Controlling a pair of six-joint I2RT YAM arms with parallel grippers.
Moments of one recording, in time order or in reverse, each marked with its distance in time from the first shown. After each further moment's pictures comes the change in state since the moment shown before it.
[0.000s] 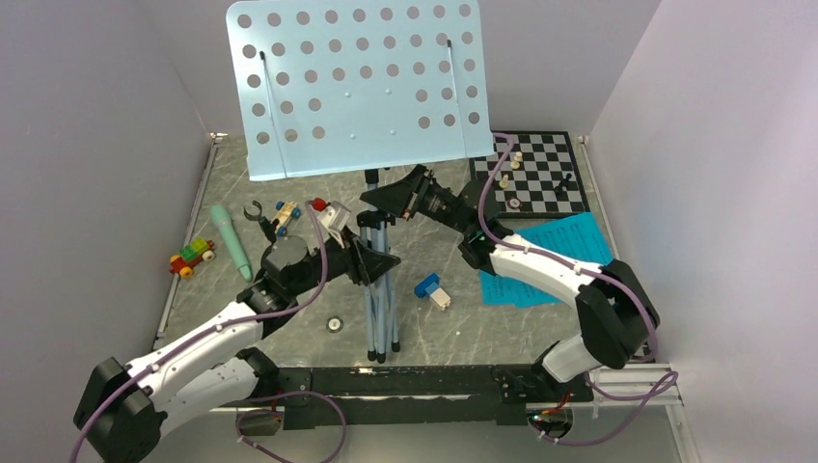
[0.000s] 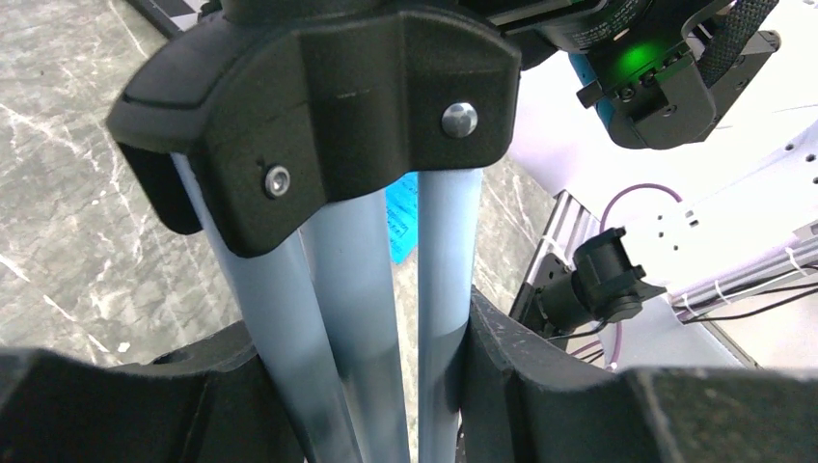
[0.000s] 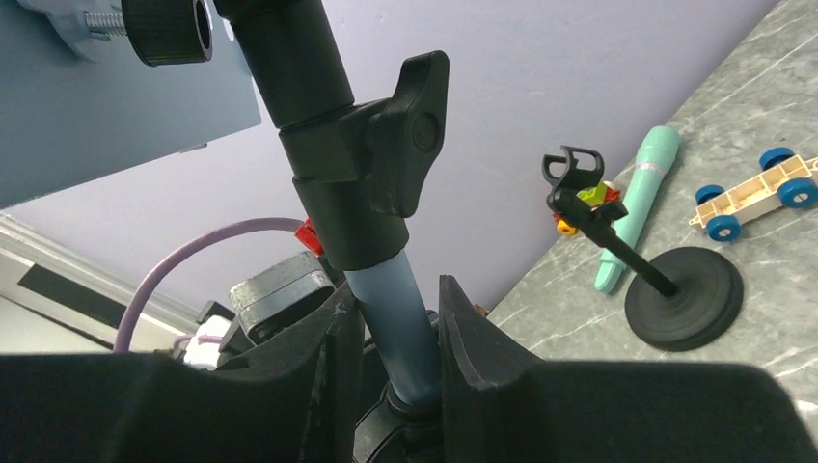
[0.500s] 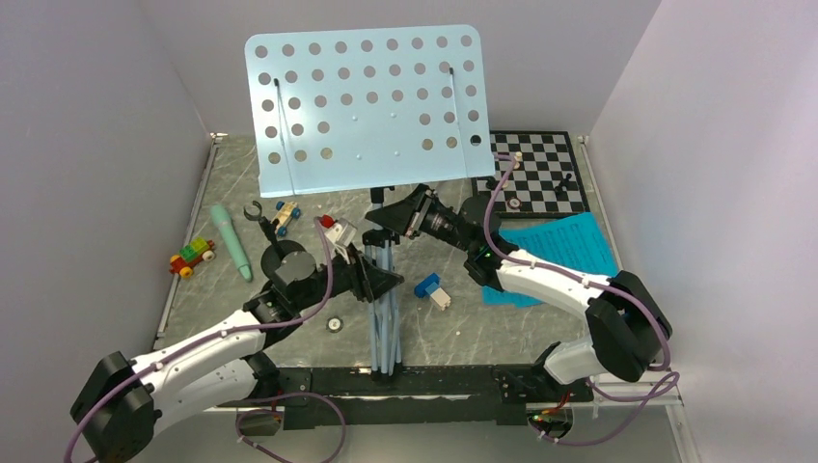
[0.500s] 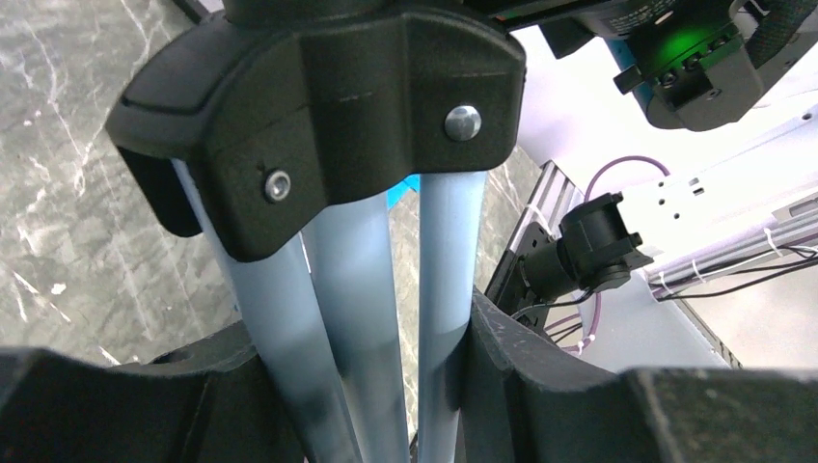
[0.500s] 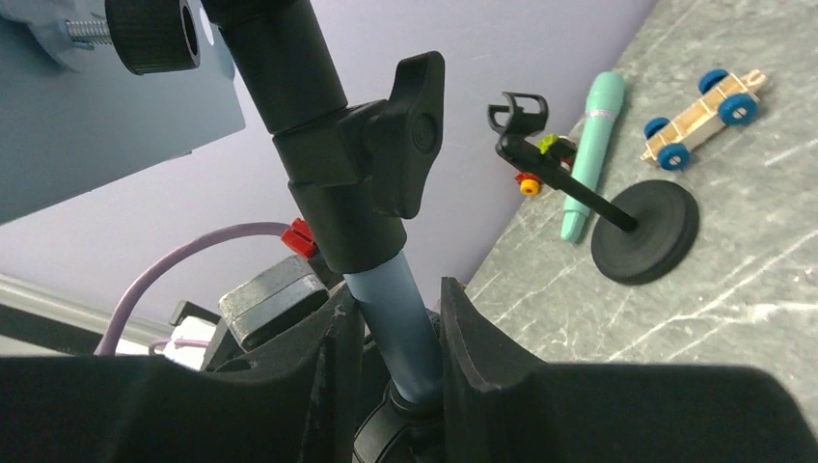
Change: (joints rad) left arm -0.096 -0.039 -0.101 0.034 -0.067 -0.064; right arm 0.048 -0.102 -0.122 -0.104 0.095 -0.022
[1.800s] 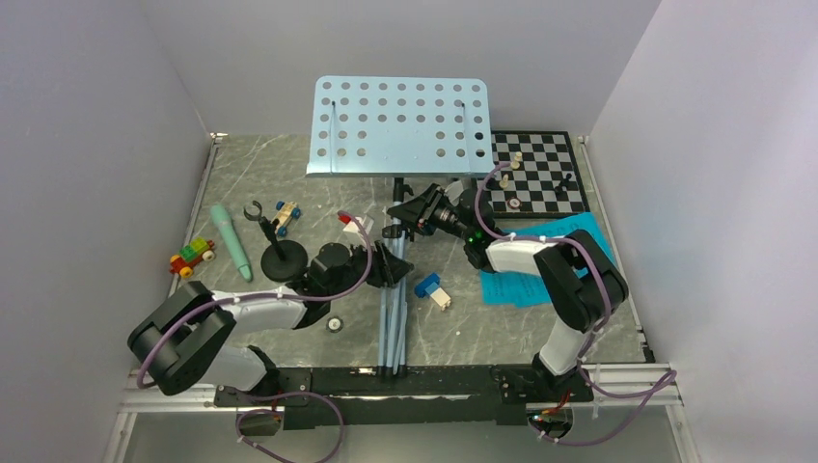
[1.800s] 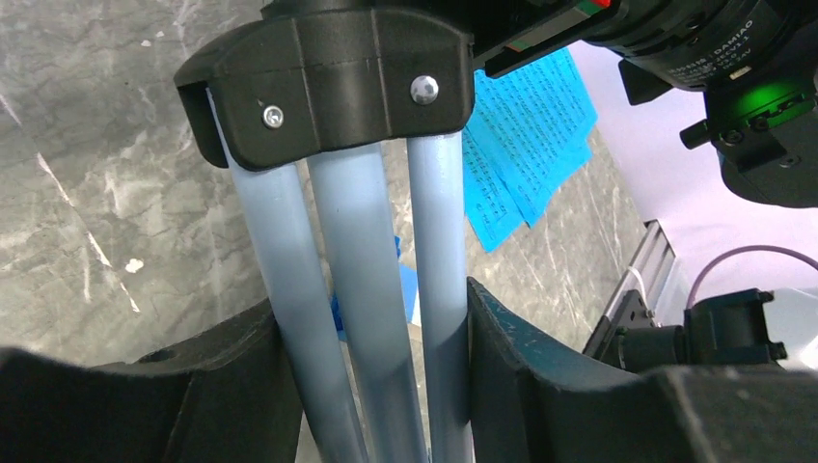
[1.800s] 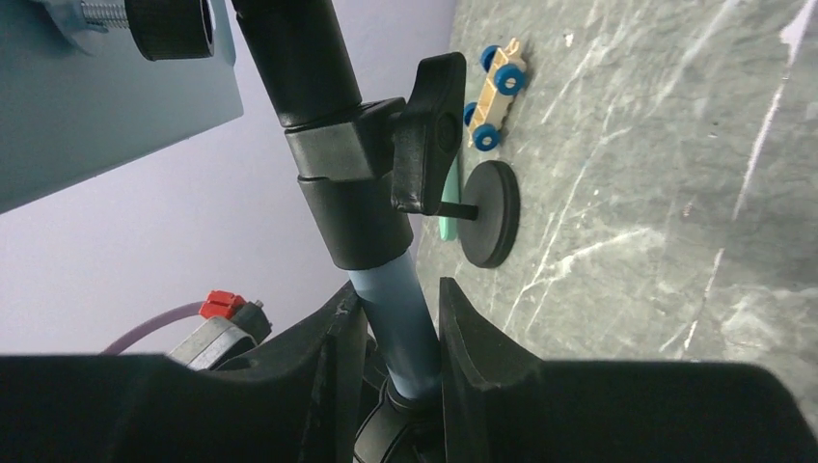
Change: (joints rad) left arm 0.006 0.463 0.015 0.280 -0.168 -0.101; right arm -0.207 0.308 -0.026 0.064 -0.081 0.159
